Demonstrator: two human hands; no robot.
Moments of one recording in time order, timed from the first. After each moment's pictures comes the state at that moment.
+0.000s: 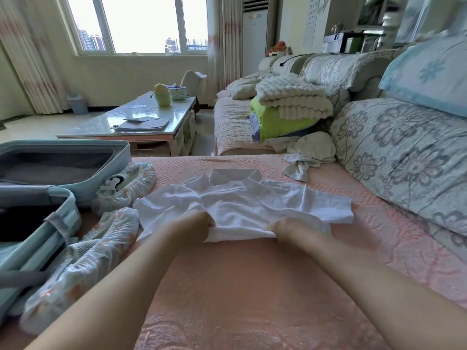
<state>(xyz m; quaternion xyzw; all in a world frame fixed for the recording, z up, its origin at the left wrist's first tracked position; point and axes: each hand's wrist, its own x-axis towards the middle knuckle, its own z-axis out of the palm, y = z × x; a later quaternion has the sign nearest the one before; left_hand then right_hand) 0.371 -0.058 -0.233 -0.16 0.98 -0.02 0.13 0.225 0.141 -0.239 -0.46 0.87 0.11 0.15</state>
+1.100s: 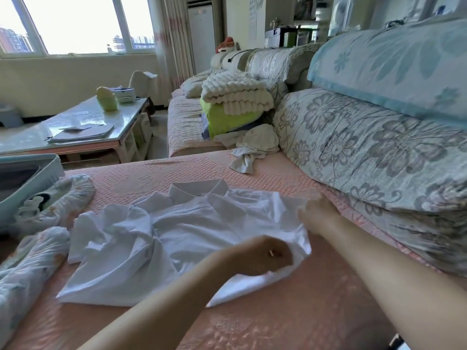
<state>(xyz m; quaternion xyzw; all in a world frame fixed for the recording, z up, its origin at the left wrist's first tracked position) 0.275 0.168 -0.272 0.14 0.93 0.34 0.09 0.126 0.321 -0.245 -0.35 0.89 0.29 -0.05</state>
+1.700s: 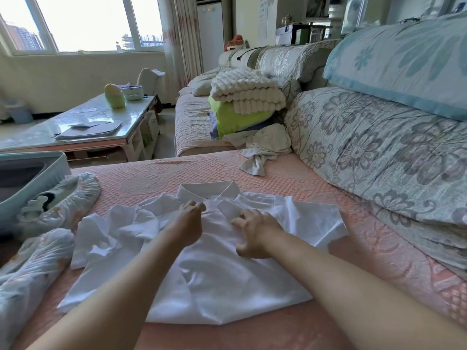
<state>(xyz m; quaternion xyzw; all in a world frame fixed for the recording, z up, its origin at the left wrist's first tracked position) 0.271 -0.006 -0.275 -0.19 0.97 0.11 -0.06 0.185 0.187 -0.274 -0.45 0.89 0.03 0.04</state>
